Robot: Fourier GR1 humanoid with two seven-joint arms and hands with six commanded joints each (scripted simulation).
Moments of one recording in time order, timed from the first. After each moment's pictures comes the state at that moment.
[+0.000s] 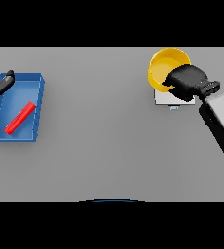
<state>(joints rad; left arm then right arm) -0.54 0.92 -0.59 -1.20 0.43 0.30 0.41 -0.74 -0.57 0.45 -1.09 0.84 0.36 -0.15</state>
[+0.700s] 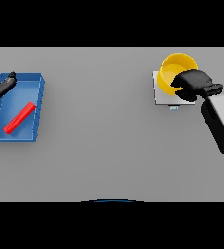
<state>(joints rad) -0.54 0.92 -0.60 -1.21 0.43 0.30 0.43 -0.79 -0.49 0.39 -0.76 0.83 0.29 -0.18</state>
